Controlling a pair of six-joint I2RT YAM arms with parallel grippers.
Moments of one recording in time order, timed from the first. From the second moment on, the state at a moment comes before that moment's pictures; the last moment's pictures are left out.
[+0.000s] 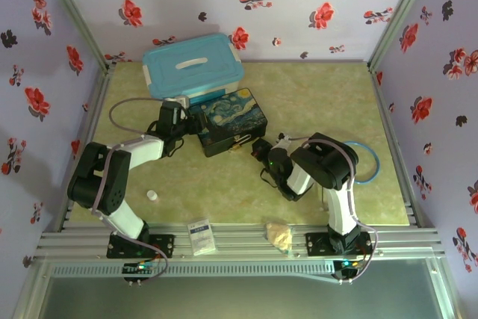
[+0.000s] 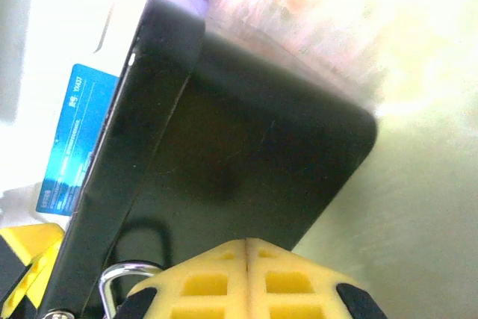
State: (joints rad) left arm -0.36 1.65 0.80 0.24 0.05 -0.43; right arm 0.75 2.03 0.47 1.31 0.27 1.14
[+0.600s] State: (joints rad) left arm -0.36 1.53 0.80 0.02 0.03 -0.44; right arm 0.87 1.76 0.55 0.70 0.35 0.75
